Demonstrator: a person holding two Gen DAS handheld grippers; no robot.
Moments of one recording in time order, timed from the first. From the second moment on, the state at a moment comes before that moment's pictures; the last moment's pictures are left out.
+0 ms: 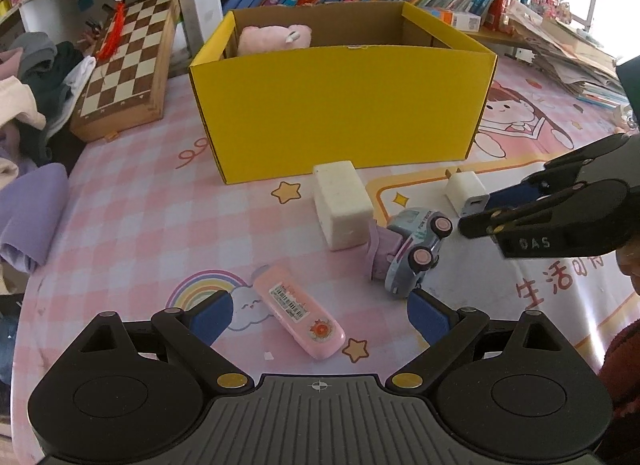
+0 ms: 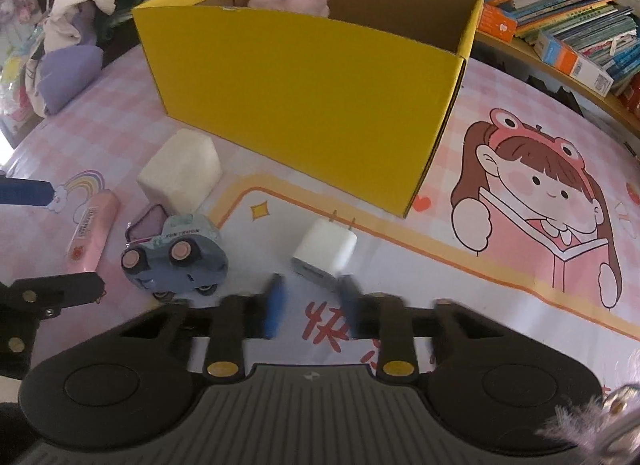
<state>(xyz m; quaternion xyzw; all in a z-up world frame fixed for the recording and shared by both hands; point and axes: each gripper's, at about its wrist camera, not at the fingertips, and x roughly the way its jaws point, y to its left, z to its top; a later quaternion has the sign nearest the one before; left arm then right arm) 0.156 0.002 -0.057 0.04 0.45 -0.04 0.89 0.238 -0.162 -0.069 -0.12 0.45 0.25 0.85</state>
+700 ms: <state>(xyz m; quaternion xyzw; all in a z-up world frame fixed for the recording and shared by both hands) 0.155 -0.004 -0.057 0.03 0.44 -0.03 0.89 0.225 -0.179 -0.059 -0.12 0.44 0.25 0.86</state>
